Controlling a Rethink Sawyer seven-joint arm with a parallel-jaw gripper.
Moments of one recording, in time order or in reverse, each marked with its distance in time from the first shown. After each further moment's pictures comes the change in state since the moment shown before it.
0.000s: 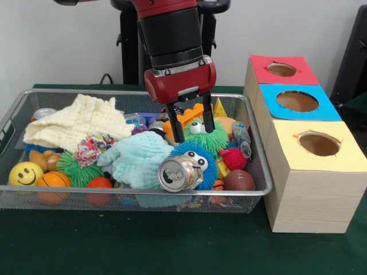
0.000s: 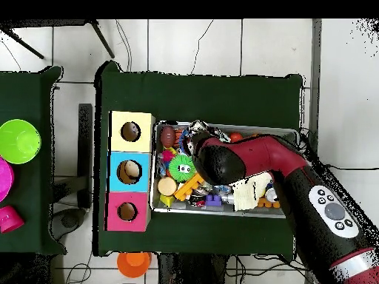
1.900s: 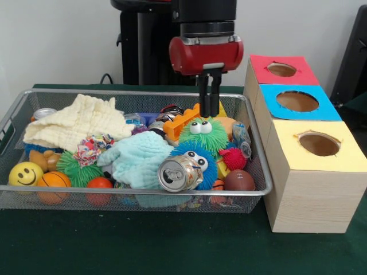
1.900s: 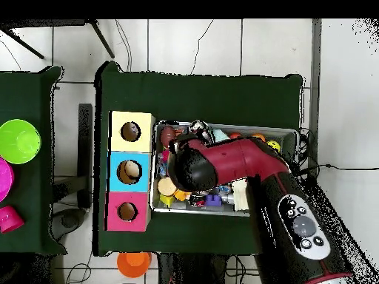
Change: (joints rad) arm 0.246 -0.172 -0.266 0.003 0.117 -0.044 0.037
